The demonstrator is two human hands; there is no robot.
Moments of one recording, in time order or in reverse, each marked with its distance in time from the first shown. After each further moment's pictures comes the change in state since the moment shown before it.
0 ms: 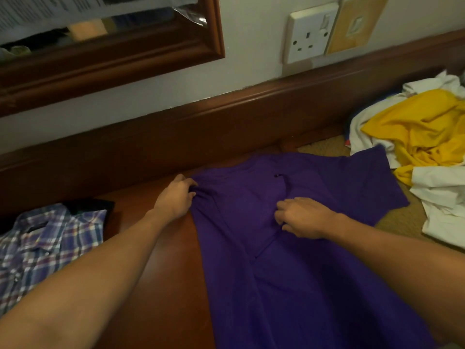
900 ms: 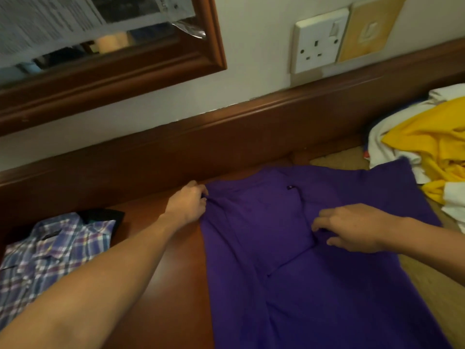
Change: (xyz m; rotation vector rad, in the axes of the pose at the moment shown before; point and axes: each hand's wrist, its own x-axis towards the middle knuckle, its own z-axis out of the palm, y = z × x) left_hand 0.015 0.025 -0.006 0.120 0.005 -0.044; right_hand -0.051 0.050 -0.028 -0.024 -0.176 0.048
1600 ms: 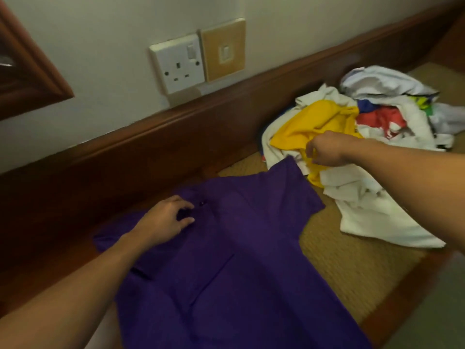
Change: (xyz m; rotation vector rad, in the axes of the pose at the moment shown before) left_hand 0.038 0.146 0.021 -0.034 -0.095 0.503; right_hand -0.091 0.195 -0.013 0.141 0.154 0.715
